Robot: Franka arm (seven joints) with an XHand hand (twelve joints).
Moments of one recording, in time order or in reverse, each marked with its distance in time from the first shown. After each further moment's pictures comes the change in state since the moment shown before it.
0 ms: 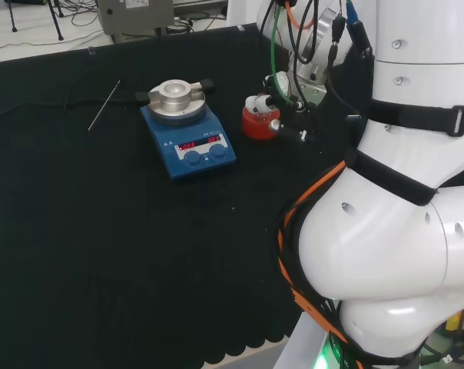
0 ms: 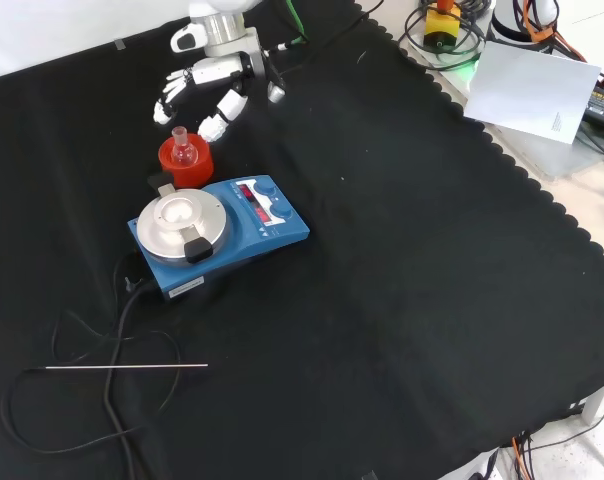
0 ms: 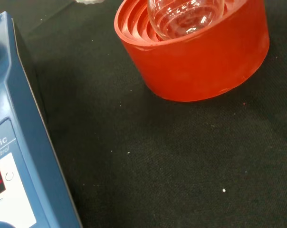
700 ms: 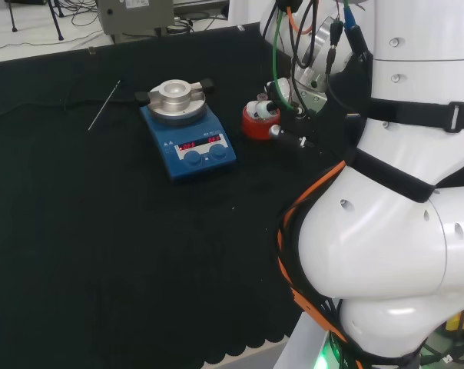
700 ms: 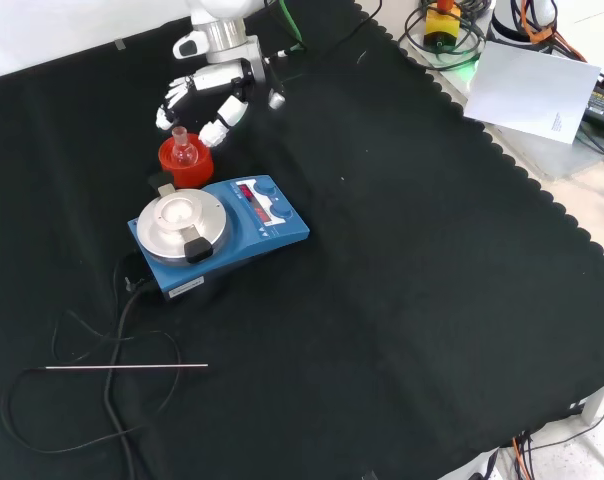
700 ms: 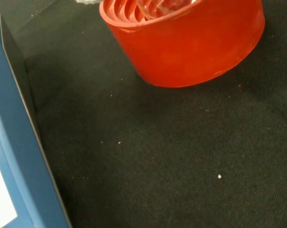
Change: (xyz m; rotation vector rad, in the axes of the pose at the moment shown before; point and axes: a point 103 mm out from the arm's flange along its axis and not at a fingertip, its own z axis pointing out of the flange) arm -0.007 0.002 0.013 0.006 0.028 0.017
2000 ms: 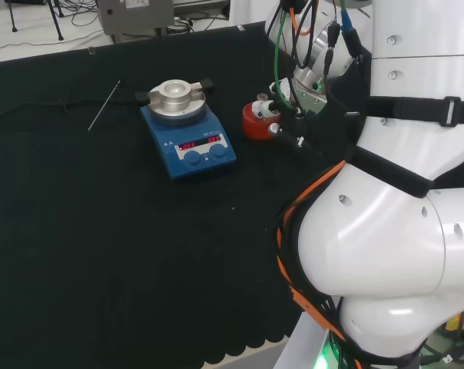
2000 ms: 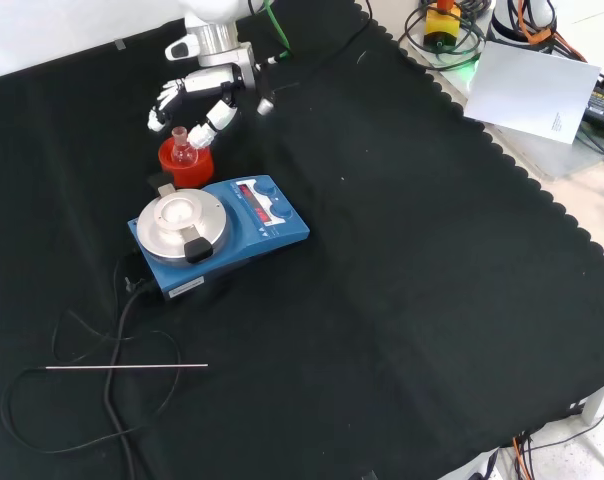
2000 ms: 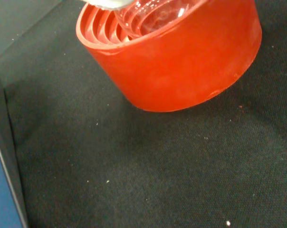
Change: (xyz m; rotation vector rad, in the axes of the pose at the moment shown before) arm -0.007 0.023 0.006 -0.039 0.046 0.056
